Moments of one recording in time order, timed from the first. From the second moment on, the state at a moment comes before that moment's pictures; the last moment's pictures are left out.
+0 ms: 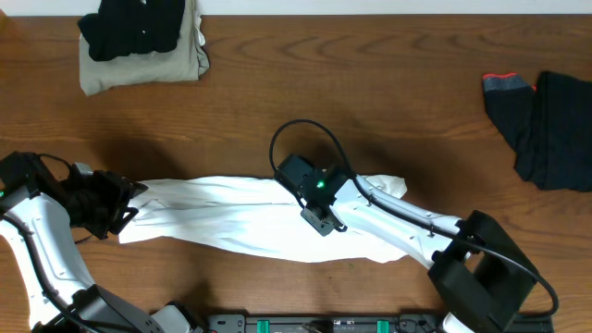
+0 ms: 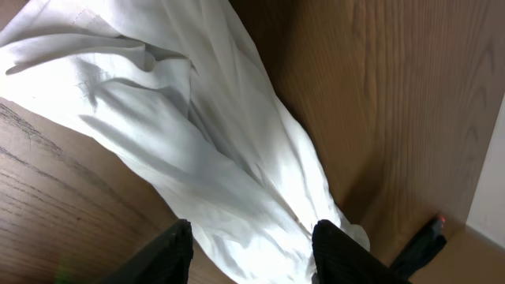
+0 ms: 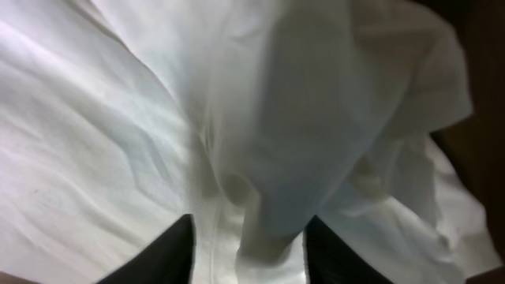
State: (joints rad) left arm 0.69 1.41 1.05 -1.14 0.54 -0.32; right arm 0.88 1.81 1.17 -0.87 0.22 0.10
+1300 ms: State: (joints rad) left arm 0.69 1.41 1.05 -1.14 0.54 -0.29; right arm 0.84 1.82 1.20 -1.09 0.08 0.28
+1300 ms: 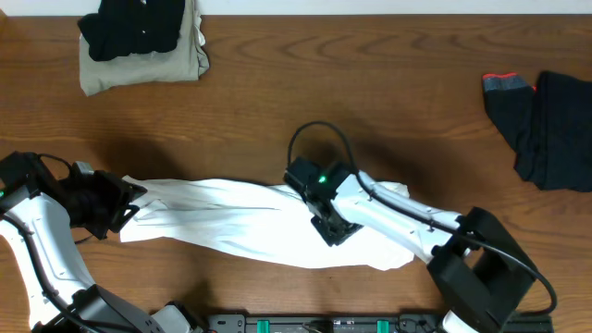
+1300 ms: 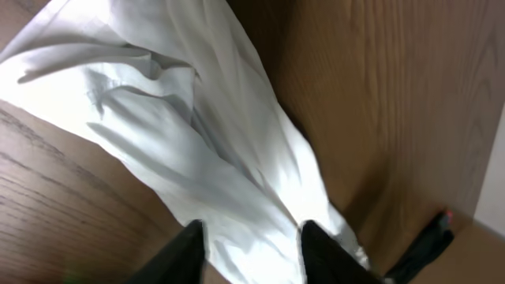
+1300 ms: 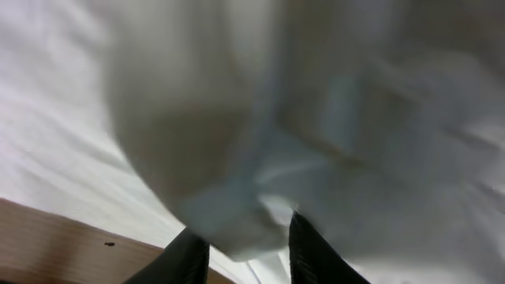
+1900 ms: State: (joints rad) left arm 0.08 1.26 1.05 -1.10 0.54 -0.27; right arm 0.63 1.59 1.24 -1.08 -0.06 0.54
